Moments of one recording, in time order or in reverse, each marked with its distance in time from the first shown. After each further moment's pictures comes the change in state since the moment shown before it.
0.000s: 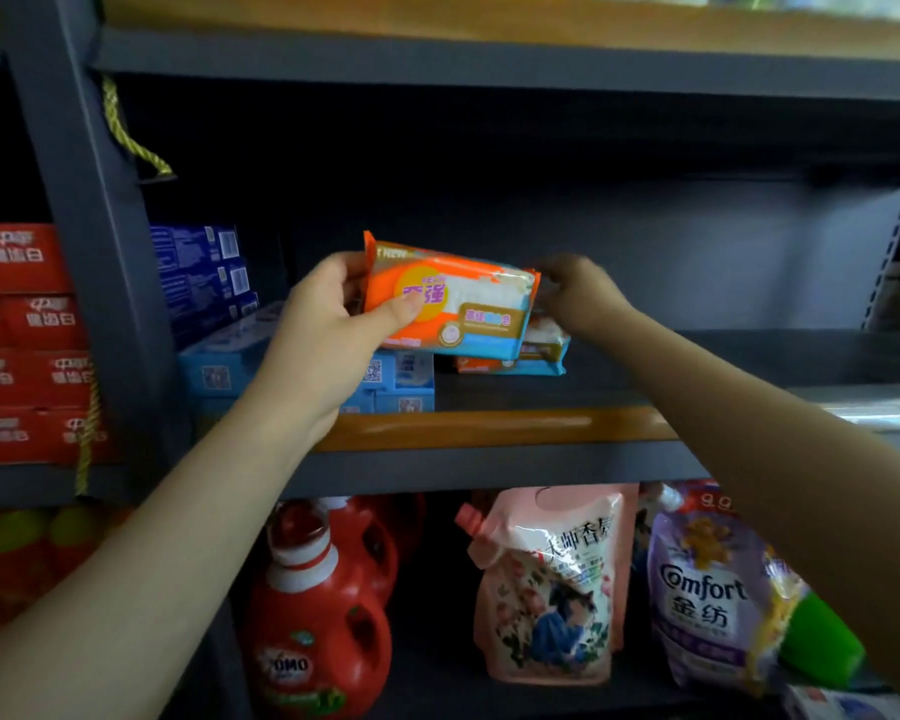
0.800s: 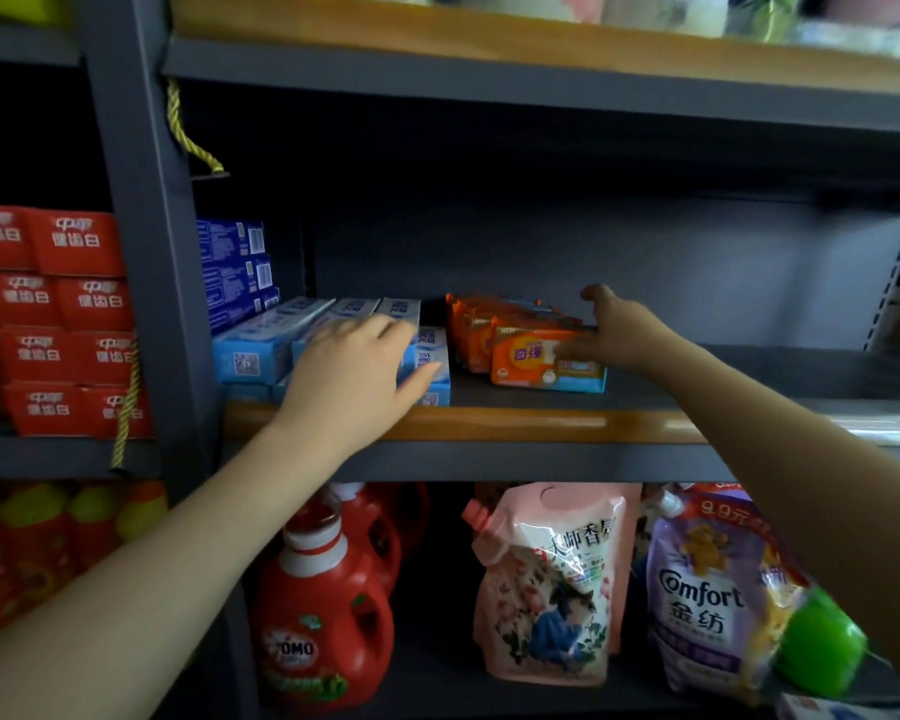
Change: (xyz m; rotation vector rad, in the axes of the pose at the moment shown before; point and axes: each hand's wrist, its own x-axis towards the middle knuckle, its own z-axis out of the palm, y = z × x) left_hand -0.020 -0.014 -0.010 1.276 -0.171 0.324; right_hand -0.019 0.026 -0.012 -0.191 -0.170 0.145
